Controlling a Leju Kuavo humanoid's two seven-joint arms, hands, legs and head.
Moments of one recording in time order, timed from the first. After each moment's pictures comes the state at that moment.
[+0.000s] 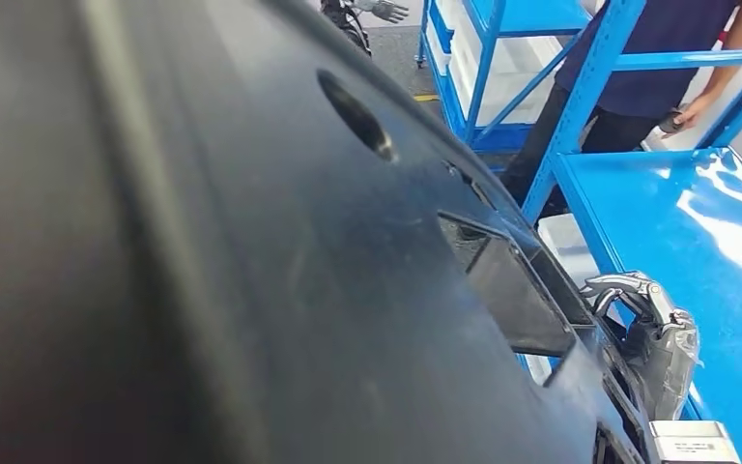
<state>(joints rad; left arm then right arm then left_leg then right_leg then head) -0.12 -0.05 -1.08 -0.23 0.81 0.14 -0.32 0.06 -0.35 0.27 -2.42 0.49 -0.68 0.09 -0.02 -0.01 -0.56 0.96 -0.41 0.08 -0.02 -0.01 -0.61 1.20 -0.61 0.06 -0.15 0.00</state>
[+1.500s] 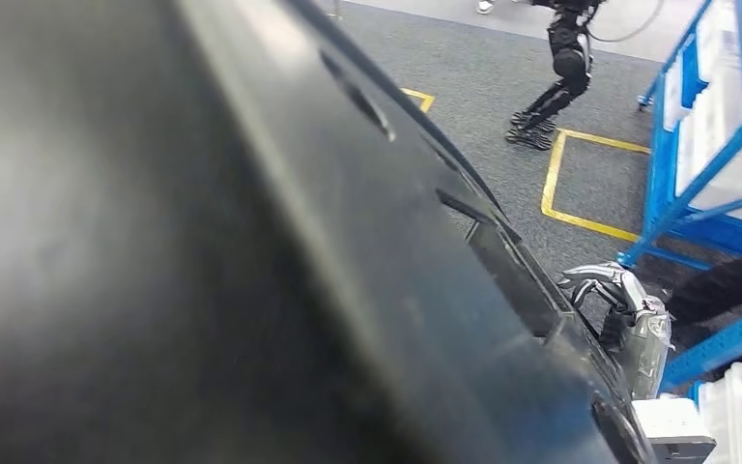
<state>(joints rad) -0.12 -0.05 -1.08 -0.23 0.82 0.15 -0.30 0.07 -0.33 0.25 -2.40 0.47 -0.69 0.05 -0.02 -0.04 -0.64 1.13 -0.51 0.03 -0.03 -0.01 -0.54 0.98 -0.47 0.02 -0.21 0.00</state>
